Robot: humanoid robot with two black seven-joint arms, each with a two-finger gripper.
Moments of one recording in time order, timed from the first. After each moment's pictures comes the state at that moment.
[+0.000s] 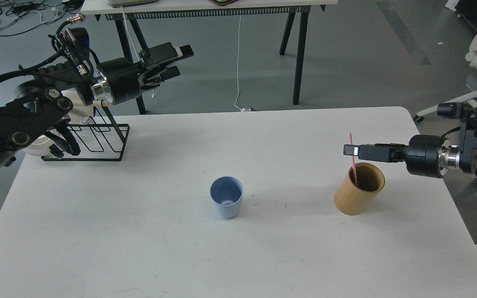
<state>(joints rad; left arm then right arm) -1.00 0.47 -0.48 -0.80 1.07 -0.48 -0.49 0.67 -0.84 0.57 1.25 -1.54 0.45 0.44</state>
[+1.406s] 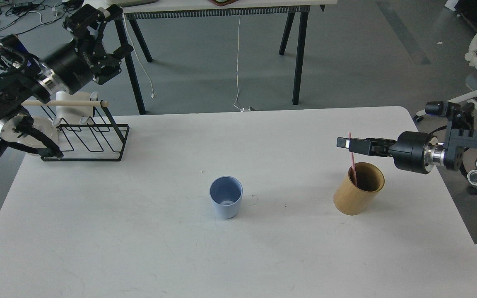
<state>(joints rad) -0.96 0.58 -0.48 -0.74 0.55 -0.49 -0.49 0.68 -0.77 0.57 1.19 -1.54 0.40 0.39</state>
